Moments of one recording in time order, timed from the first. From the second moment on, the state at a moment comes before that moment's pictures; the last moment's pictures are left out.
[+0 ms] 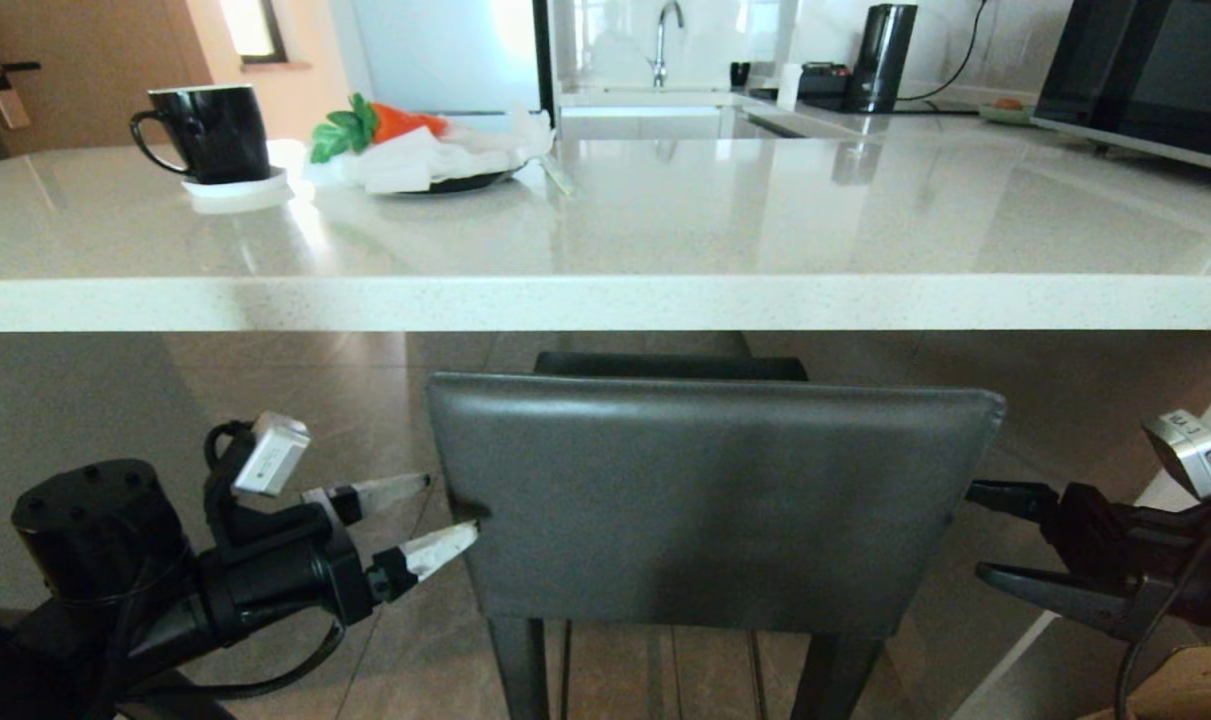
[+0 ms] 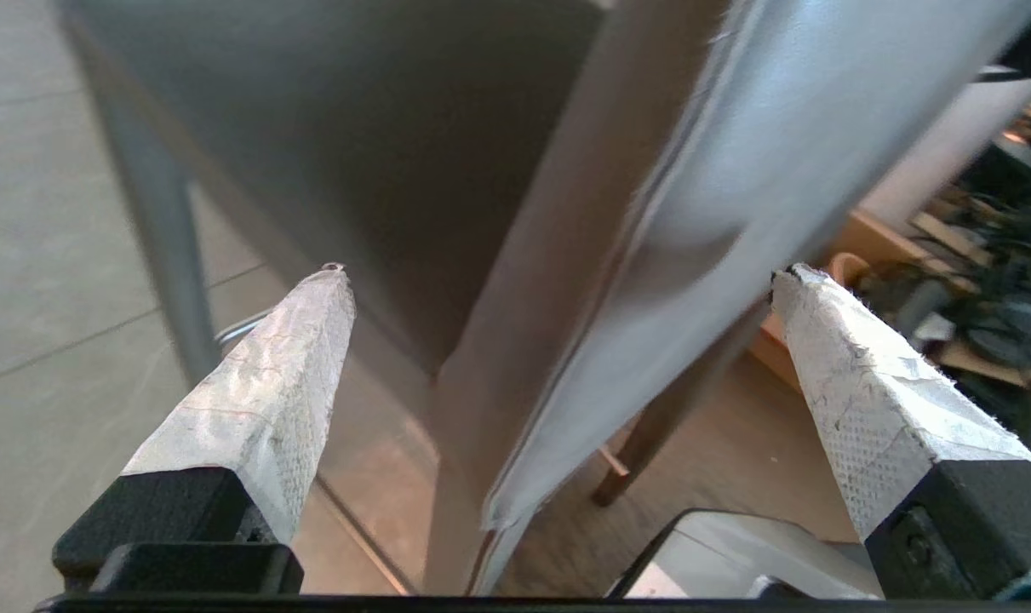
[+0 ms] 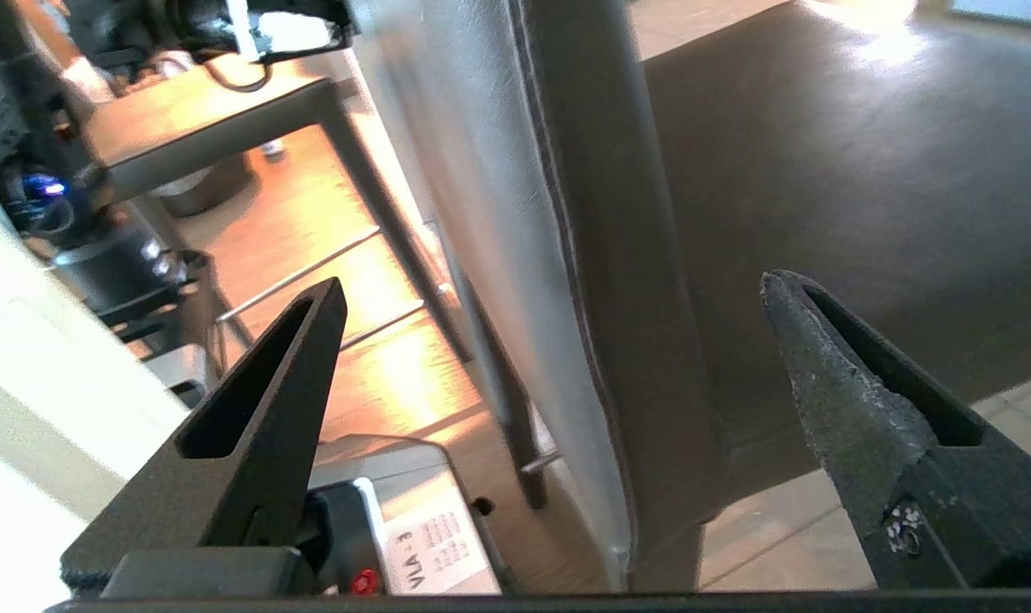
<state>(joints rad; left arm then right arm) -0.20 1.80 -0.21 -1.52 -0.71 -0.16 -0.24 1.82 -0.23 -1.50 1.42 0.03</state>
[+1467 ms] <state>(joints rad) -0.29 1.90 -0.33 -1.52 -0.72 -0.14 0.03 1.88 -0.30 -1.50 1.42 0.05</state>
